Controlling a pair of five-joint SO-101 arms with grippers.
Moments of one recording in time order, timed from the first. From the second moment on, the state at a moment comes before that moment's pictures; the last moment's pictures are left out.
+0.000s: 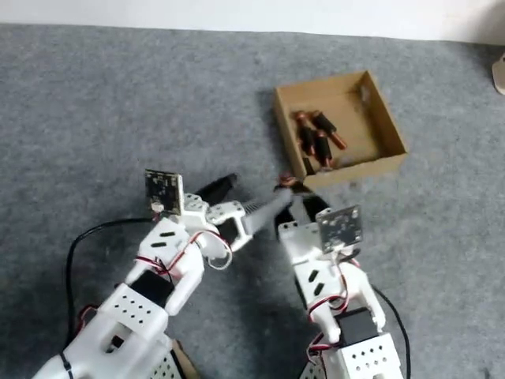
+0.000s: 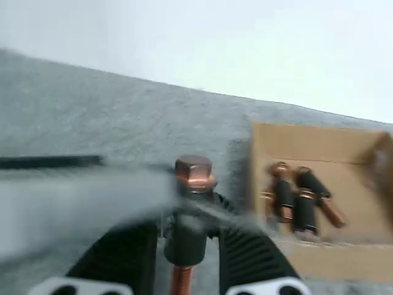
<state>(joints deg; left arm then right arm) 22.3 -58.3 84.9 -3.9 29.6 -20.6 -98.0 96.0 18.5 3.5</state>
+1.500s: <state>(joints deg) 1.5 -90.5 96.1 20.9 16.0 -6.9 1.8 29.0 11.6 8.6</state>
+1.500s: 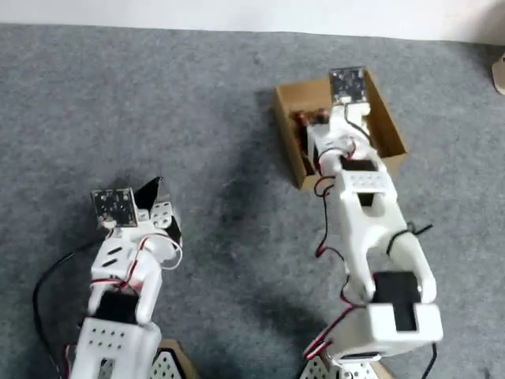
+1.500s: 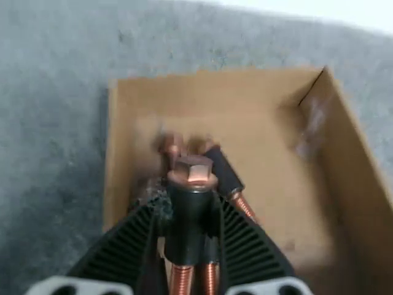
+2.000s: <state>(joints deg) -2.6 -103.2 95.9 46.4 15.7 -6.7 4.2 28.4 24.8 8.8</state>
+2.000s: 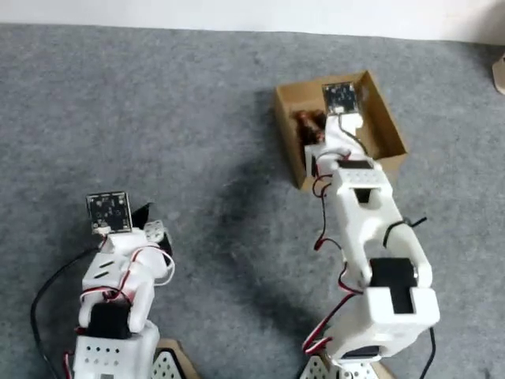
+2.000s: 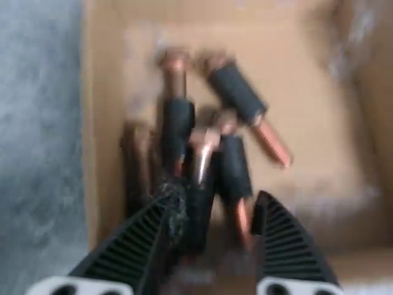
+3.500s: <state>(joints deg) -3.8 -103.5 95.9 76.8 14.9 0.6 -103.1 95.9 69.1 1.5</state>
